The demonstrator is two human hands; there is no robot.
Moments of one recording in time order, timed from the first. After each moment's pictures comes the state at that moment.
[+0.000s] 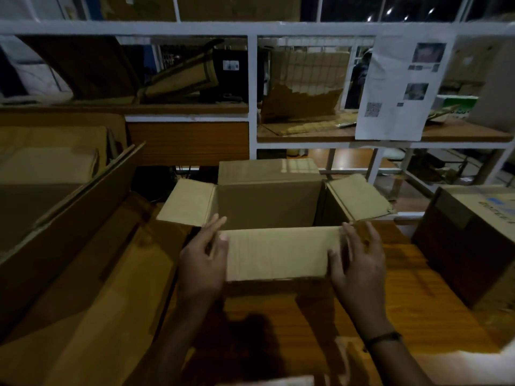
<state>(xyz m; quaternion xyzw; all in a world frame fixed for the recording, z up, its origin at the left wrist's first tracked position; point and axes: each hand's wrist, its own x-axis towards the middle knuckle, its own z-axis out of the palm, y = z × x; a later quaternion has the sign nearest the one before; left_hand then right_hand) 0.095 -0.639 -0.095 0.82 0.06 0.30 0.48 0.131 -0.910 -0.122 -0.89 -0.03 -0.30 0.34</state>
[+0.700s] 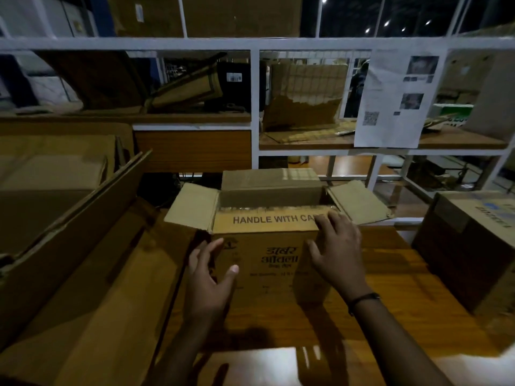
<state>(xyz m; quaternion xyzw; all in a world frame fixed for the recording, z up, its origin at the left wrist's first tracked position) 0.093 -0.626 -0.146 0.81 0.07 0.26 0.52 0.188 -0.891 -0.111 -0.93 -0.11 -0.28 0.21</state>
